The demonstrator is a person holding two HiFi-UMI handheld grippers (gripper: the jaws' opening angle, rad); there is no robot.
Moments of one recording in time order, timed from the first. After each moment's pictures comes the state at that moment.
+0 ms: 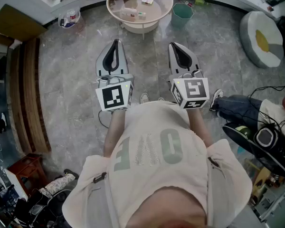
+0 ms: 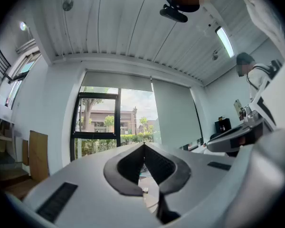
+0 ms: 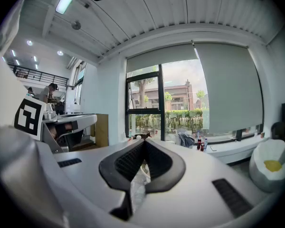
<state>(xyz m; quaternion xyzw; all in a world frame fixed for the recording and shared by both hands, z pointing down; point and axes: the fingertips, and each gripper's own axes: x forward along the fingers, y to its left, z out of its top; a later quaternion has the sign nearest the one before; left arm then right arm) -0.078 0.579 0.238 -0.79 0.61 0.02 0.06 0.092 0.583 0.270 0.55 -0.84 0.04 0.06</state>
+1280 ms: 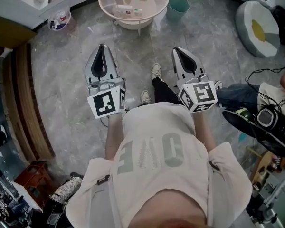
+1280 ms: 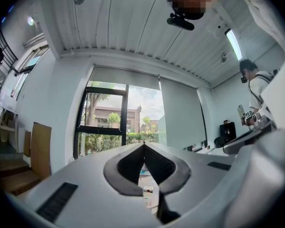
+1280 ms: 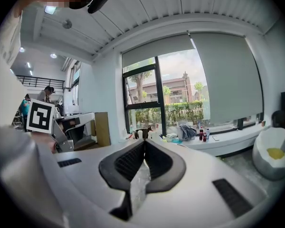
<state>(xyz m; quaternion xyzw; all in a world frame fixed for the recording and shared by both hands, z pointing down) -0.146 0.539 0.258 -0.78 0.62 0.04 0.03 0.075 0.562 0.302 0.54 -0.83 0.09 0.06</state>
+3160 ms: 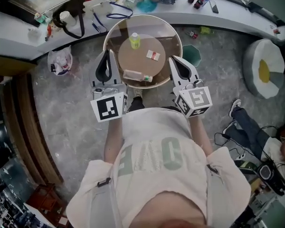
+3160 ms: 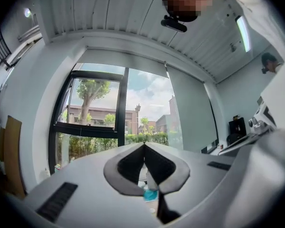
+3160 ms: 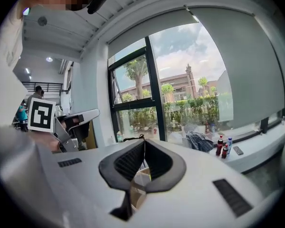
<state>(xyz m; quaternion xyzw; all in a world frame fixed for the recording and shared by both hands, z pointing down) -0.142 0.036 0.260 -0.79 0.61 0.05 0.04 0.054 0.058 0.327 0.52 -0.85 0.11 0.06</state>
